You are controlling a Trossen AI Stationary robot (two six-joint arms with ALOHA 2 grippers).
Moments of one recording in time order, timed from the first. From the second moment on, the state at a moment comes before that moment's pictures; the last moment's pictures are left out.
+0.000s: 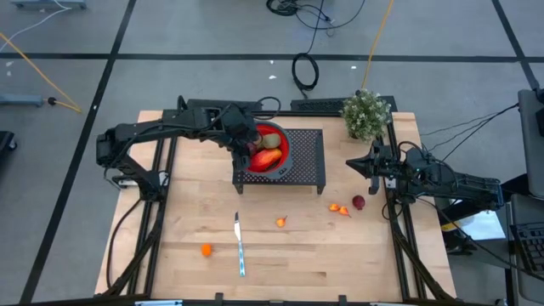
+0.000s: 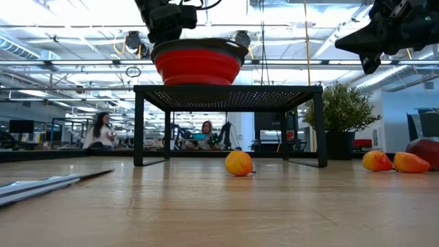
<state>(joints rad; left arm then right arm) 0.28 1.55 1.47 -0.95 0.00 0.07 -0.17 0.17 0.30 -0.18 0.00 0.27</state>
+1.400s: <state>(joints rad) 0.27 1.58 1.47 -0.93 -0.01 0.04 -0.17 0.17 0.30 -0.17 0.00 0.27</state>
